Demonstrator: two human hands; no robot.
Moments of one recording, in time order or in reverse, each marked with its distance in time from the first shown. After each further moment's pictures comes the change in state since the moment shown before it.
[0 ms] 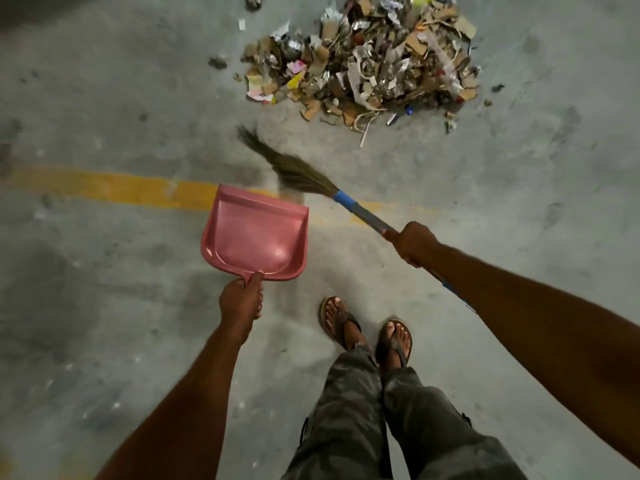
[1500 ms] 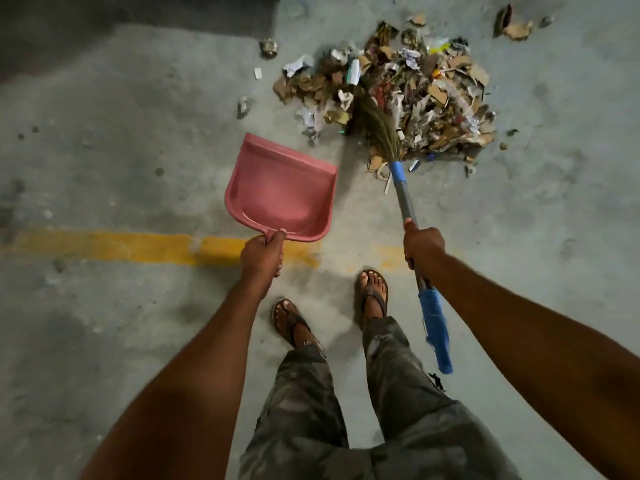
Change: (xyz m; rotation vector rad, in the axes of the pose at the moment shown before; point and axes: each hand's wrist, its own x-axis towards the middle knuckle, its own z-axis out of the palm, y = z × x) left_hand 0.182 0.257 -0.038 0.082 -0.163 0.179; right_hand 0.061 -0.224 -0.038 0.583 0.304 0.354
